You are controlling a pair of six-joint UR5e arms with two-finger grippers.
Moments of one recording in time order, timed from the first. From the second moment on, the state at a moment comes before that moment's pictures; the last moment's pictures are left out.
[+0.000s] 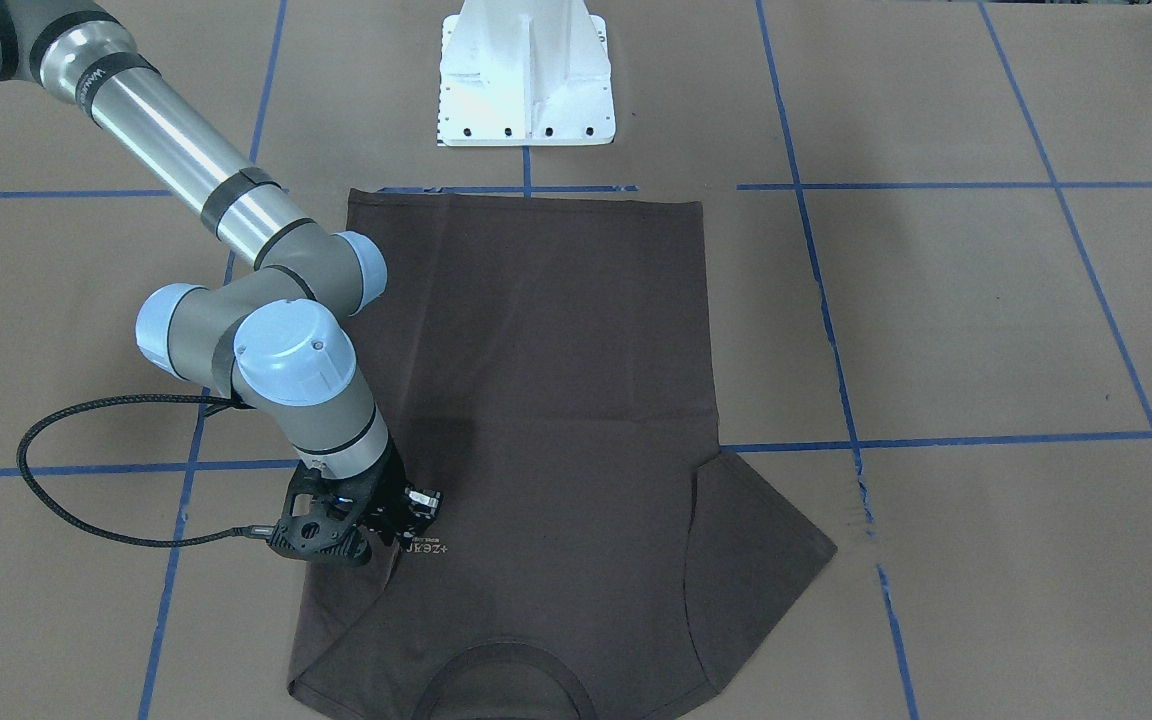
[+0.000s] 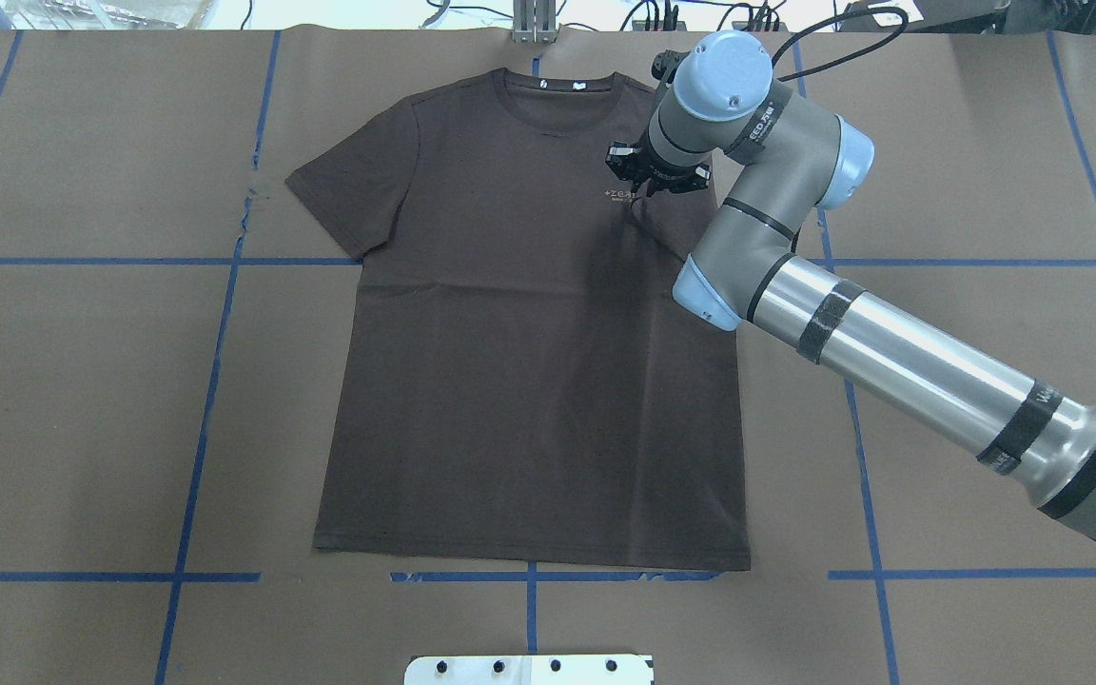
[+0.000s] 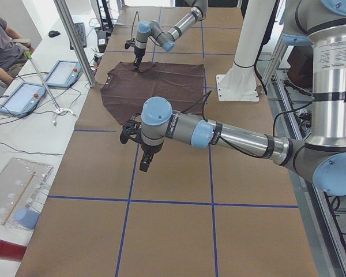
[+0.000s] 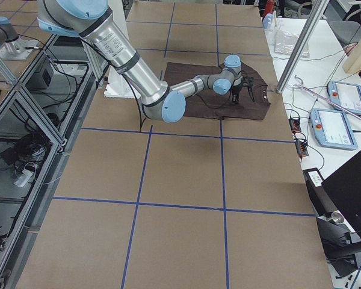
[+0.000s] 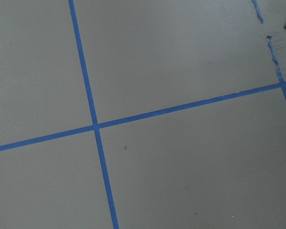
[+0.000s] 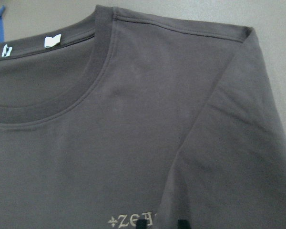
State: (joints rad) left arm -1.56 -1.51 -1.89 -1.64 -2.43 -0.01; right arm 0.78 -0.72 1.04 -1.03 1.89 1.28
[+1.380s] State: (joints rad) left arm -0.99 -2.16 -1.22 -2.18 -2.16 -1.10; right arm 0.77 -1.14 1.62 -1.03 1.97 1.35
